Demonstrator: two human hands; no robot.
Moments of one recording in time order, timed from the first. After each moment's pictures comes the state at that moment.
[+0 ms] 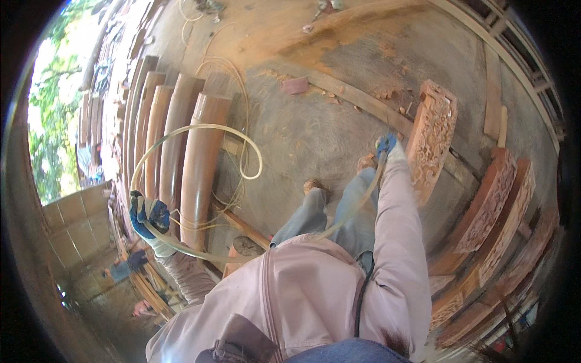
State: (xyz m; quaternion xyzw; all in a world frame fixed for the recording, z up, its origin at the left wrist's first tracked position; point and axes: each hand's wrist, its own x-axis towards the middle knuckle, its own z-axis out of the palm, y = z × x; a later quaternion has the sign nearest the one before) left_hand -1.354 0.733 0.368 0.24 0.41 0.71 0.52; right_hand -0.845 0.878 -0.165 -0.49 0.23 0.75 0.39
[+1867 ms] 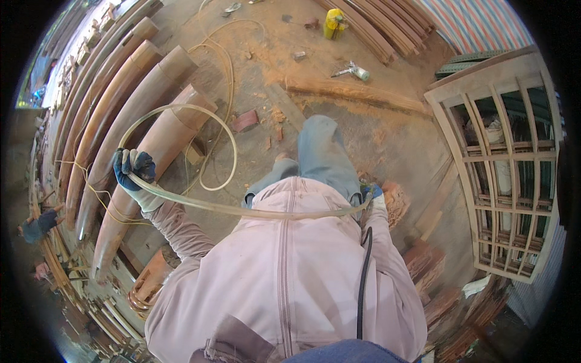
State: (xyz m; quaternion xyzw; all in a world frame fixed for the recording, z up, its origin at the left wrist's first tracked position) left_hand -1.600 0.915 0.262 0.16 0.15 0.88 0.42; right_hand -0.902 1.103 -0.101 -0.53 -0.06 0.80 0.27
